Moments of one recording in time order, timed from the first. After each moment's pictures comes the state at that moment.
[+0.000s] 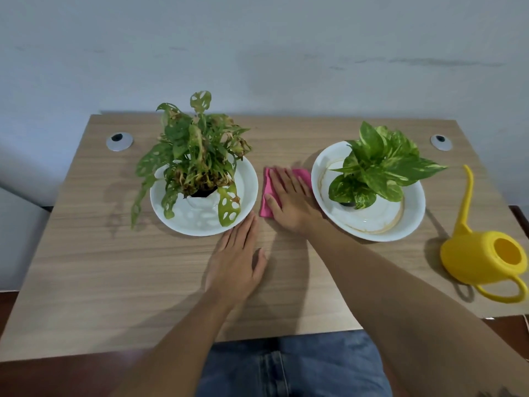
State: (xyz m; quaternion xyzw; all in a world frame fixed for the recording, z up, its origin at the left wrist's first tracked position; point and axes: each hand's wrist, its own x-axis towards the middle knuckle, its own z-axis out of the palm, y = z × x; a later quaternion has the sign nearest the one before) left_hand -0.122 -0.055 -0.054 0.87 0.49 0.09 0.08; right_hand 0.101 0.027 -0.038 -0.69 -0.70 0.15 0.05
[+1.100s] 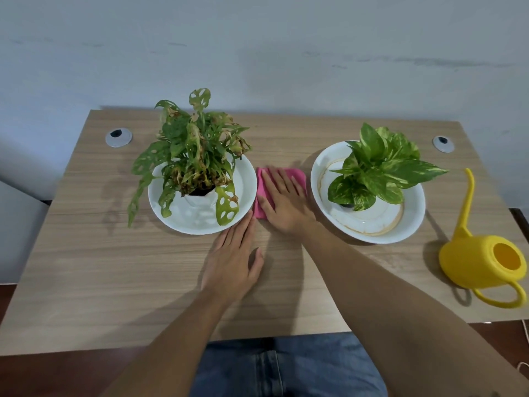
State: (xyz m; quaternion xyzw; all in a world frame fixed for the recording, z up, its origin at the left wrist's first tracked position) left_hand -0.121 -0.054 -0.048 0.86 0.49 0.08 0.09; right_hand 0.089 0.027 -0.035 -0.68 -0.72 0.15 0.07
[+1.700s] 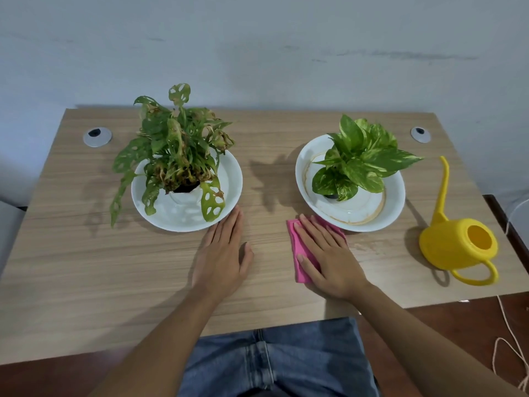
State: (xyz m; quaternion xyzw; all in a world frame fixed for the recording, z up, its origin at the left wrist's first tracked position) left_hand -0.120 -0.057 -0.053 0.86 0.49 0.08 0.06; right_hand 0.168 -0.149 -0.034 -0.66 -0.74 0.13 0.07
